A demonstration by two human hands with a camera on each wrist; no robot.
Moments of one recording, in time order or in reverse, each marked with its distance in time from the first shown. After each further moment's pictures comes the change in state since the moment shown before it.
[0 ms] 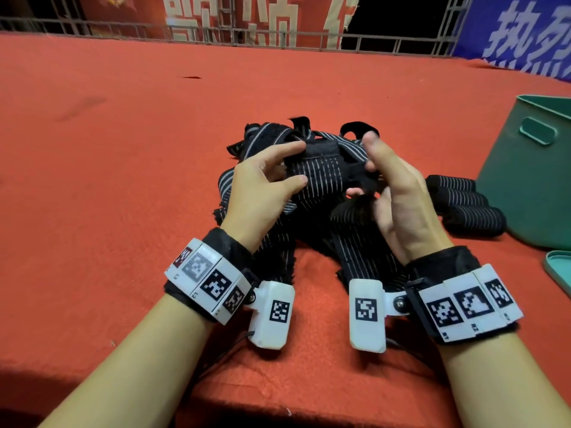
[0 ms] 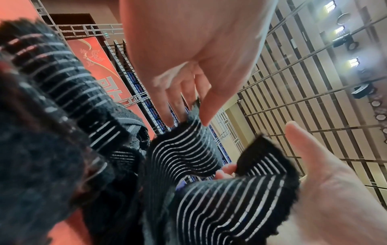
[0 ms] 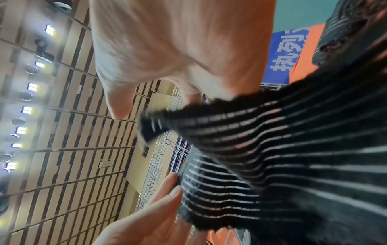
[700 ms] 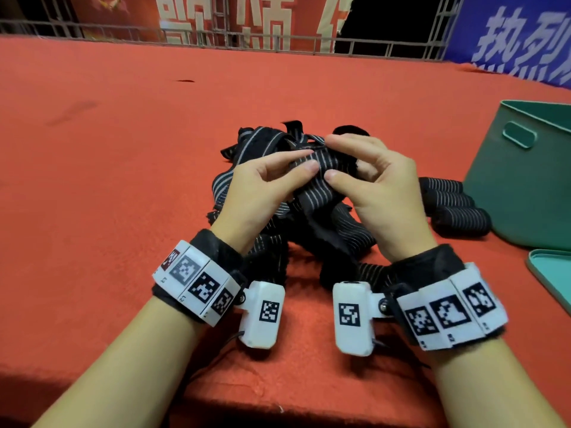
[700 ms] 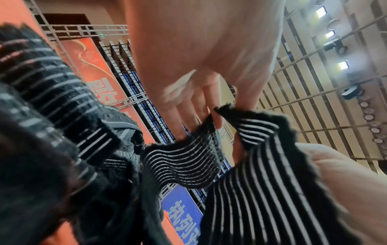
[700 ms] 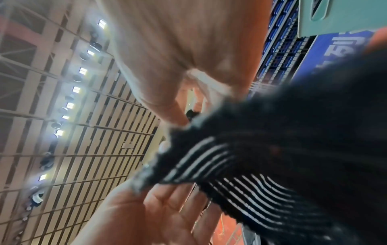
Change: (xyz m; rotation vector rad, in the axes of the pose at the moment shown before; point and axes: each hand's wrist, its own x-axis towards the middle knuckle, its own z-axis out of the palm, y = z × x) left_hand -0.008 0.017 0.003 -0.195 -0.146 -0.108; right_hand 0.002 -0.002 0.005 -0.384 -0.039 -0.391
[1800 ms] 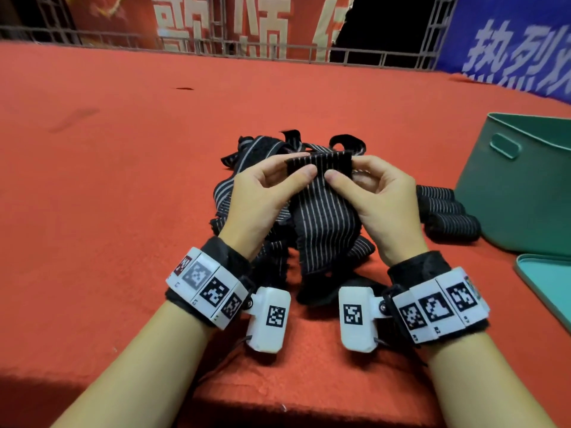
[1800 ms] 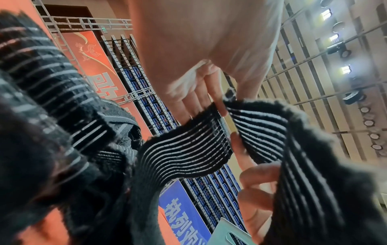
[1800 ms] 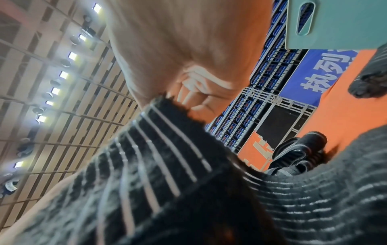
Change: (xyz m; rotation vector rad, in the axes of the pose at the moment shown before) left_hand -0.001 0.002 0.003 -0.087 0.058 0.079; right_hand -0.005 -0.001 -0.002 0.136 0.087 0.123
